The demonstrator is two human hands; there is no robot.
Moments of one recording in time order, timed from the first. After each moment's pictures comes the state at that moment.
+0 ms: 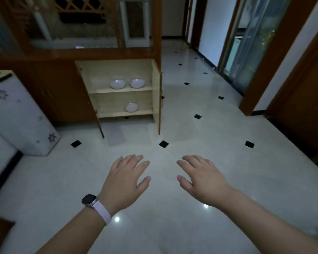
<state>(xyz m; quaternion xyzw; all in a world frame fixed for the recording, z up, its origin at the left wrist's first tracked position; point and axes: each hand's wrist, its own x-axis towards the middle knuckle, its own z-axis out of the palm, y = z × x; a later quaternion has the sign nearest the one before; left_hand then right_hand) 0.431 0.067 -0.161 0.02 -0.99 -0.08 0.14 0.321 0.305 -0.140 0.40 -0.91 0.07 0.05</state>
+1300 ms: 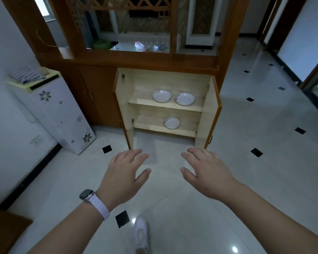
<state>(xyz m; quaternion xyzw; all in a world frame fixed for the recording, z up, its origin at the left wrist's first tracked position) 0.098 -0.176 -0.150 0.22 -0.96 -0.08 0.15 -0.092 0.005 -0.127 0.54 -0.84 0.07 -0.03</state>
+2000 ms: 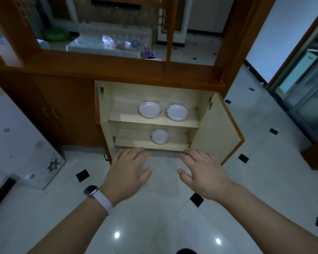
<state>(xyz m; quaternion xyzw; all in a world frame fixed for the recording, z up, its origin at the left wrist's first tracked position) -0.073 -0.485 -0.176 0.14 -0.97 -0.17 0.14 -0.212 -0.276 -0.136 0.48 -0.88 0.04 -0.02</state>
